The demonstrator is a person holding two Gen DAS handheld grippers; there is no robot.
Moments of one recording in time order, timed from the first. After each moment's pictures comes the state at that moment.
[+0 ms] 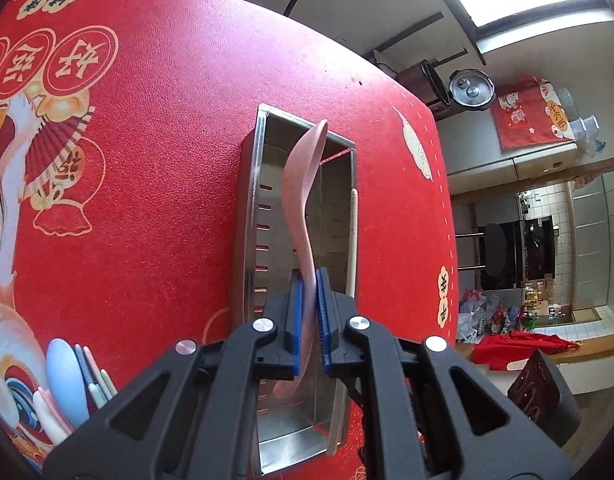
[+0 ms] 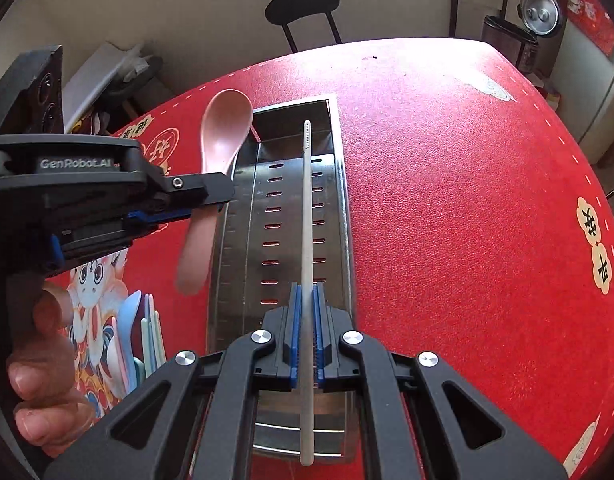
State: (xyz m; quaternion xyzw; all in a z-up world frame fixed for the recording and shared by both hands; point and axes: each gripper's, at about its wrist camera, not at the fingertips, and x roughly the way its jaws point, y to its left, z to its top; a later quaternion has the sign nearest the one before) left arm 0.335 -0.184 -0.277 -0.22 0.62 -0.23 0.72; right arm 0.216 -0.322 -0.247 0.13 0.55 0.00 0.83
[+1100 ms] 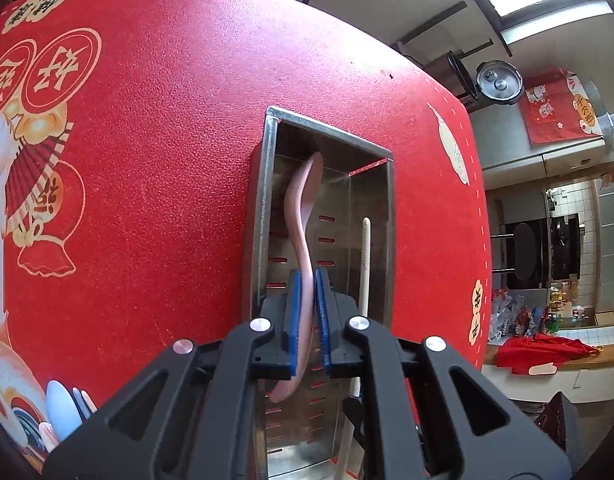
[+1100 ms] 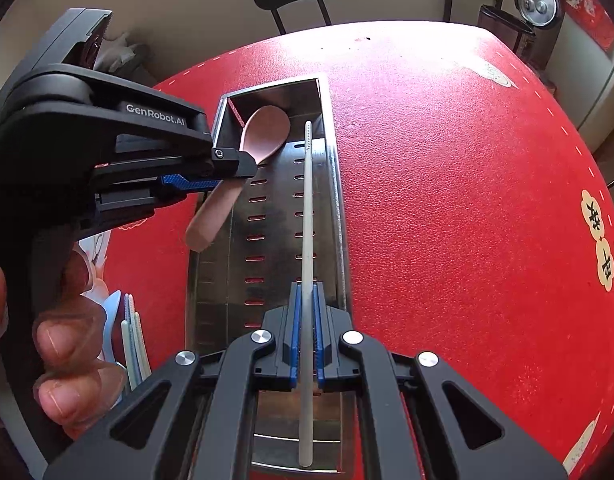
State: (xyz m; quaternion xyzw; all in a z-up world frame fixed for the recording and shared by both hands) left arm 0.364 -0.219 -0.315 -0.17 0.64 -0.20 0.73; right arm 0.231 -0.321 -0.262 0.12 0.57 -0.02 0.81
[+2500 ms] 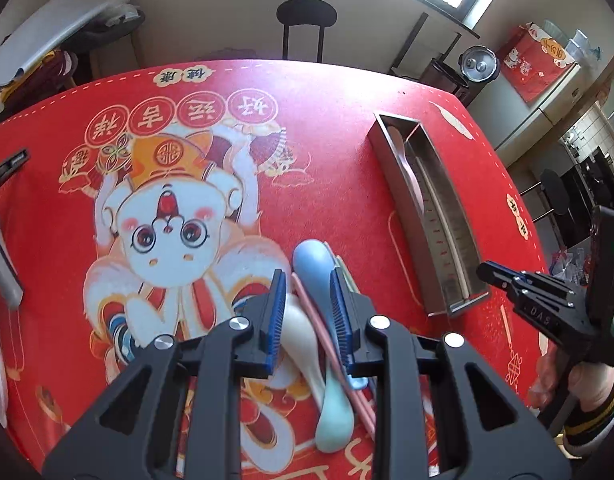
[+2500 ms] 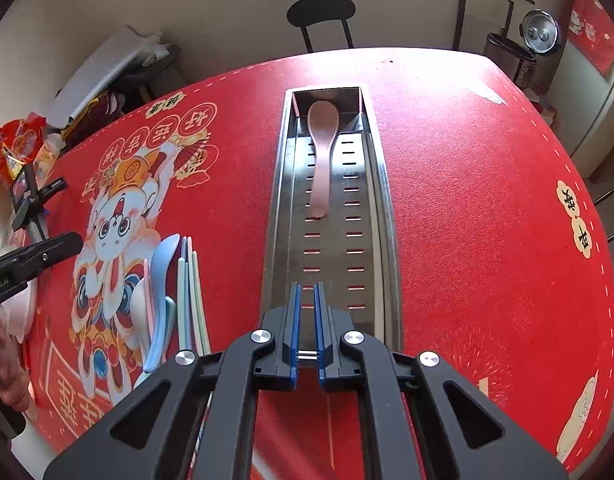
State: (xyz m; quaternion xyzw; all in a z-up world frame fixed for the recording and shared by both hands) left arm 0.212 -0.022 -0.233 -0.03 0.53 -0.19 0.83; right arm 0.147 -0.266 -0.221 0.09 0.54 0.01 0.84
